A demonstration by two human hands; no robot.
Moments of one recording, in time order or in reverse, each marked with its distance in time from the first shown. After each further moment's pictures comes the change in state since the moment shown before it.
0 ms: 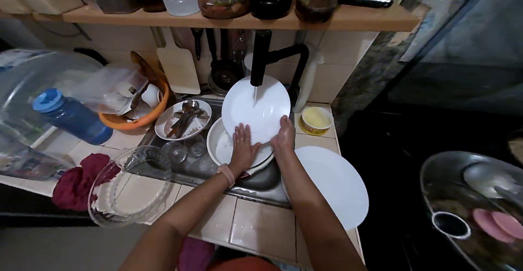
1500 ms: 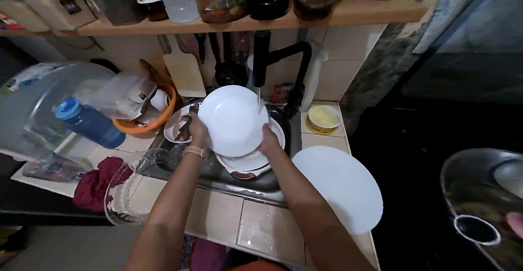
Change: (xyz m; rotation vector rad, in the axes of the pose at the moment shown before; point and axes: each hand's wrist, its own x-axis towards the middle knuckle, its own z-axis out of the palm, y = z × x) left_hand 0.034 -0.044 -0.127 -0.551 0.522 -0.848; right_hand 0.009 0.055 0.026 -0.093 -0.123 0.505
